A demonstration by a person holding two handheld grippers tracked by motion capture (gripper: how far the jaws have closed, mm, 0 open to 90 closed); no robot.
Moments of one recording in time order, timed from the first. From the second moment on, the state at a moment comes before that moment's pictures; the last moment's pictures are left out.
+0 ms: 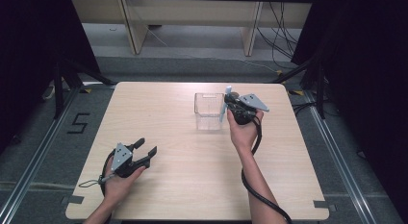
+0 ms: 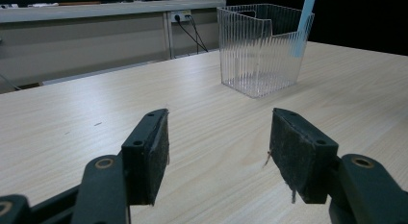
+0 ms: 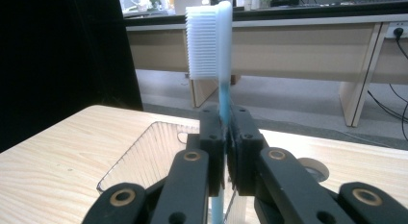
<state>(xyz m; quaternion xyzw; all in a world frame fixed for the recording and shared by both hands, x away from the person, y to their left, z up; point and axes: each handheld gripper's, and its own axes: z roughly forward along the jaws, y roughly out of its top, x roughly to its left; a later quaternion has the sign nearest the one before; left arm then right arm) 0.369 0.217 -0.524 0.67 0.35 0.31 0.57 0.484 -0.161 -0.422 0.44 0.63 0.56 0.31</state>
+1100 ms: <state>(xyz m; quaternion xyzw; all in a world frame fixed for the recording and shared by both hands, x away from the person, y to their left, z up) 0.370 0.216 -0.524 0.67 0.34 0.31 0.58 0.485 -0.157 -0.434 0.45 0.63 0.55 0.30</state>
